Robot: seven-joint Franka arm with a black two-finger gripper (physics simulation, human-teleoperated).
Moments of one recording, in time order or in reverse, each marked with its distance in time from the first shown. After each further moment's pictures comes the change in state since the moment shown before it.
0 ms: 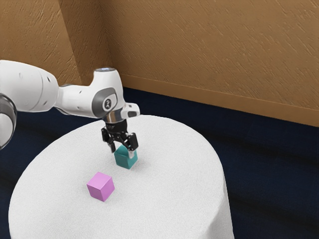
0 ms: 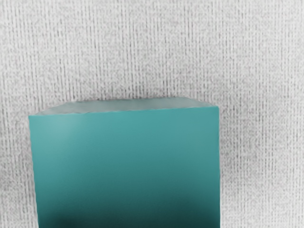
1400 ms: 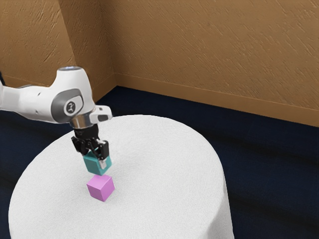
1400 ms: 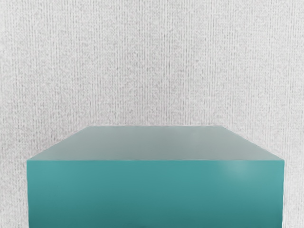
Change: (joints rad) arm 0.035 -0.436 -0.013 -0.429 0.041 -0.004 -0.040
